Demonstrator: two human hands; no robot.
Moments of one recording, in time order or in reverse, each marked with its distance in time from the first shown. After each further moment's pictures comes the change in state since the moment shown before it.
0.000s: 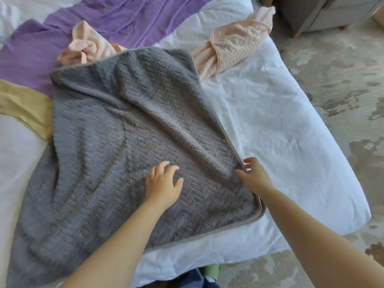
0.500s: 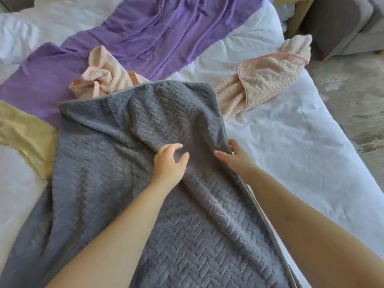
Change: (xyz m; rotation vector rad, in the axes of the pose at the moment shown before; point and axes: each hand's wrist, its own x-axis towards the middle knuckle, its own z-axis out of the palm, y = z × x) left_hand 0.190 0.012 -0.088 -0.469 0.190 -0.109; right_hand 0.155 -0.188 0.014 0.313 -0.180 -0.229
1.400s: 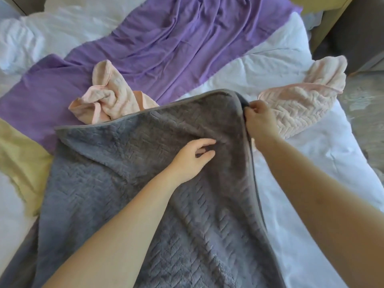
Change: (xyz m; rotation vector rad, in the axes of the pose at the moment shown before) left_hand 0.132 0.060 -0.008 -0.334 -0.324 0.092; right_hand 0.154 -0.136 -0.043 -0.022 0.431 -0.177
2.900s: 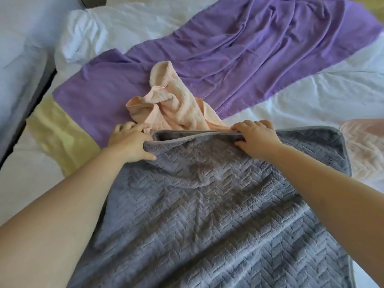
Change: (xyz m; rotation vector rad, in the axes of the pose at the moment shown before) left_hand -0.014 -0.111 -0.283 1.227 0.129 -0.286; right_hand 0.005 -0.039 0.154 -1.022 -0.568 -0.696
